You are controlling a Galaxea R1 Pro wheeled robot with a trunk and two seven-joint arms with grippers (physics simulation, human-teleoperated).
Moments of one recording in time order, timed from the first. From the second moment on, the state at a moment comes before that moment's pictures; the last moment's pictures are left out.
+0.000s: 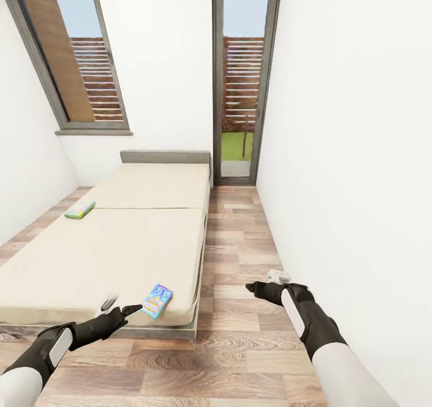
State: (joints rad) left arm -0.62 0.26 0.35 -0.40 0.22 0.58 -0.82; right arm -0.65 0.07 -0.04 -0.80 -0.17 0.62 0.10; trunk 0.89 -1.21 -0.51
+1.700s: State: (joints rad) left arm -0.63 0.27 0.35 -0.40 0.33 0.65 -0.88; right arm -0.64 0.07 -0.04 -0.84 -0.18 0.63 0.05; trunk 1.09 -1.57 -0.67
